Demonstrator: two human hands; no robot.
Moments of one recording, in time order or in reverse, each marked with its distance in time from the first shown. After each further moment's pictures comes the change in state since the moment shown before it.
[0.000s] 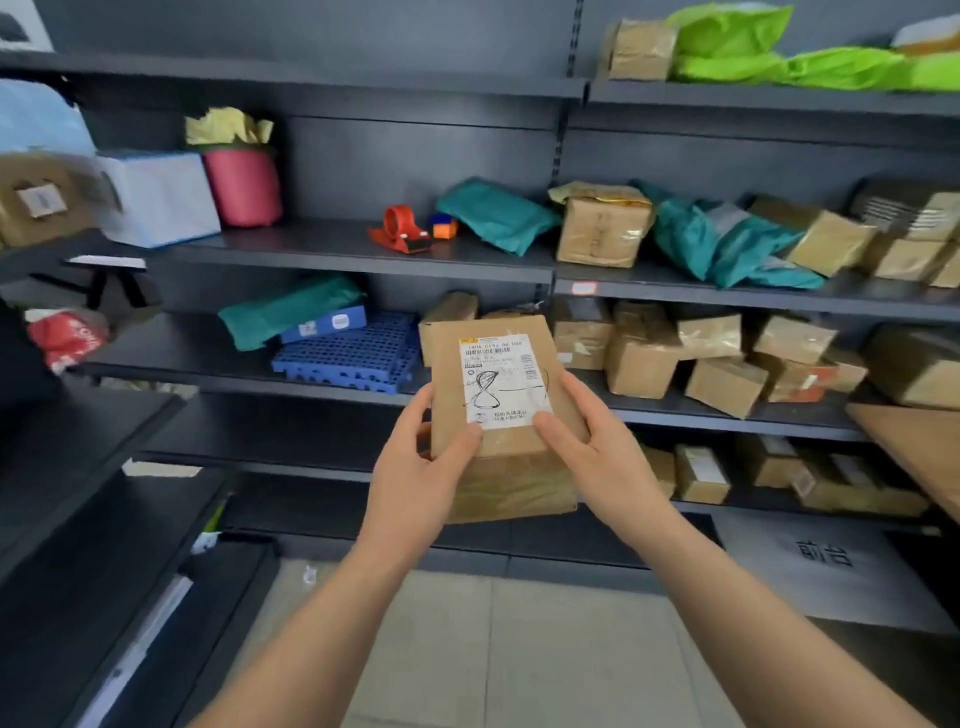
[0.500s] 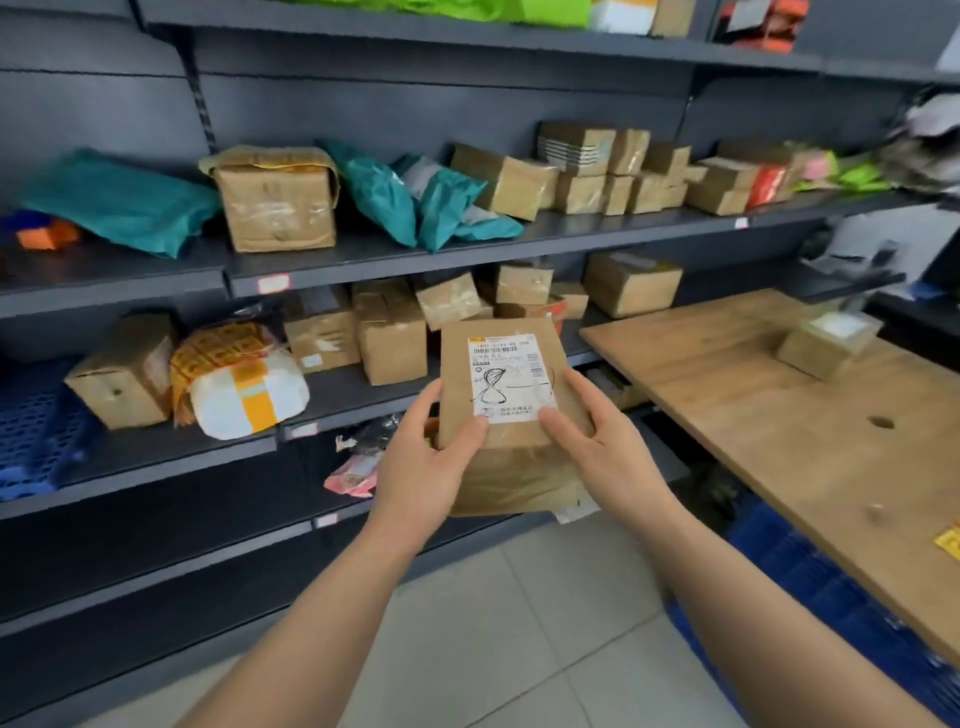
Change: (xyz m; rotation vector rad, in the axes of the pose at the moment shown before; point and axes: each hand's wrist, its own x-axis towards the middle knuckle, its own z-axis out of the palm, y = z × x) left_hand 0.033 0.003 0.315 -0.009 -0.509 0.026; right_hand -0.014 0.137 -0.254 -0.084 0.476 0.267
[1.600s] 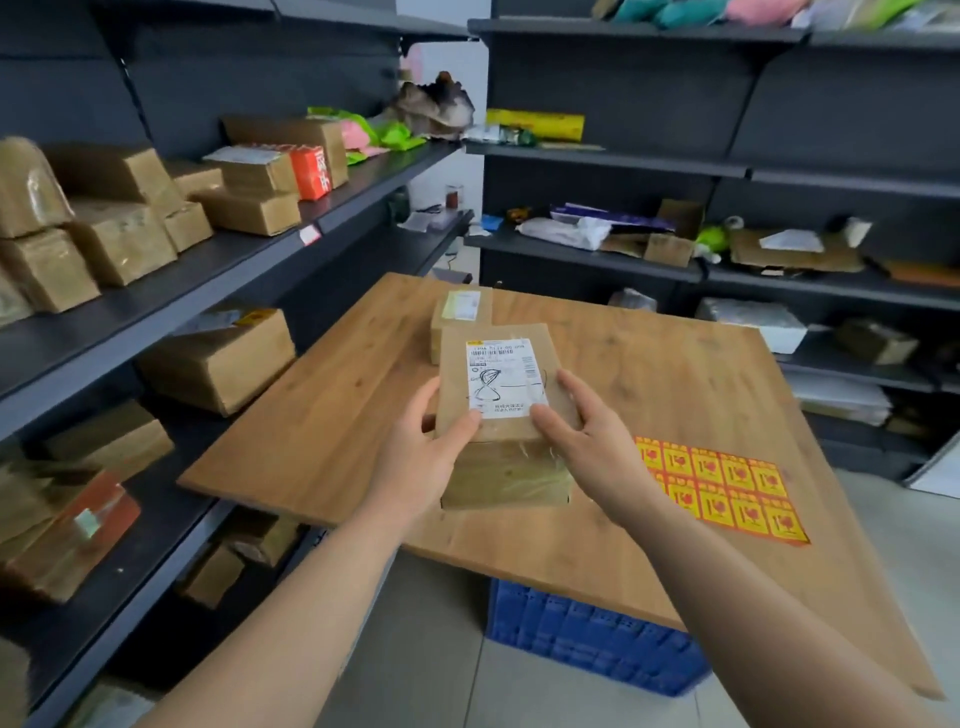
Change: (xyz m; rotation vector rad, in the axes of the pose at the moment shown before) left_hand 0.245 0.048 0.489 -0.081 -0.992 0.145; right_hand 0.175 0.182 -0.335 -0.091 0.832 0.397
